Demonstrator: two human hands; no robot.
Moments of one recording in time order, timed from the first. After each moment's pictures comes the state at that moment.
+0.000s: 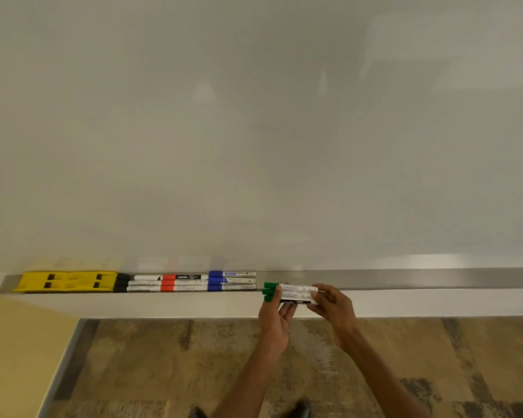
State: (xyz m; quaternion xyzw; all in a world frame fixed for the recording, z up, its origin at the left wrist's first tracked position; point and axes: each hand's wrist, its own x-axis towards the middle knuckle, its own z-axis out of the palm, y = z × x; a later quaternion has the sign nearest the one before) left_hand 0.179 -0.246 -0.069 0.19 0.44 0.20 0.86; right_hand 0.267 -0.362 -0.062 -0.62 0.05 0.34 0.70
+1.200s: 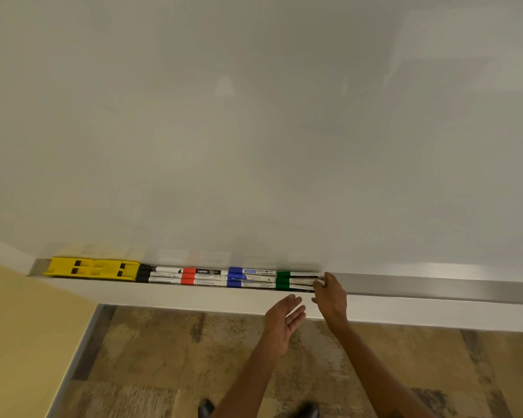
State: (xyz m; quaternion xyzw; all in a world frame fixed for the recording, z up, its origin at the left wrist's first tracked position) left_hand 0.152 -0.212 -0.078 0.23 0.47 0.09 0.85; right_hand 0.266 -0.281 -0.079 -0.86 -0.02 0.23 0.46
